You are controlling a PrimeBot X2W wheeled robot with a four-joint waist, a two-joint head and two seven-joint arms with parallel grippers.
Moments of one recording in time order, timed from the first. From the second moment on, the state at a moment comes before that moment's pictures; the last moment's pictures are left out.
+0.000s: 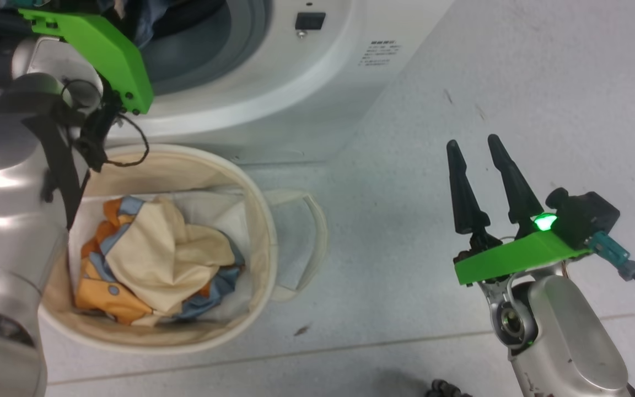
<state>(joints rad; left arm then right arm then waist) -1.31 0.26 -0.69 1.06 -0.75 -0.12 0.06 -0.39 -0.05 0.18 0.23 0.35 0.12 -0.26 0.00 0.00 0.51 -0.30</state>
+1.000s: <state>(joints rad) -0.64 0.51 -0.67 0.16 -0.77 0.06 -0.25 -0.24 -0.05 0.17 0.37 0.31 0.12 -0.26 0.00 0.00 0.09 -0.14</state>
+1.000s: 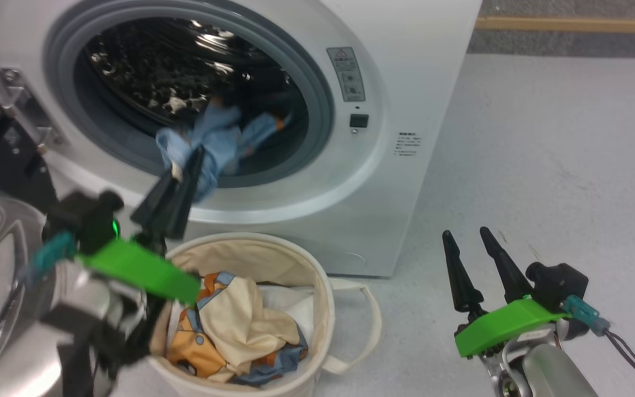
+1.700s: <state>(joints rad) -0.37 0.55 -0.71 0.11 -0.86 0.14 -0.18 -0.23 -0.05 0.19 0.38 0.30 0.12 -0.26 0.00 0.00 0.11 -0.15</state>
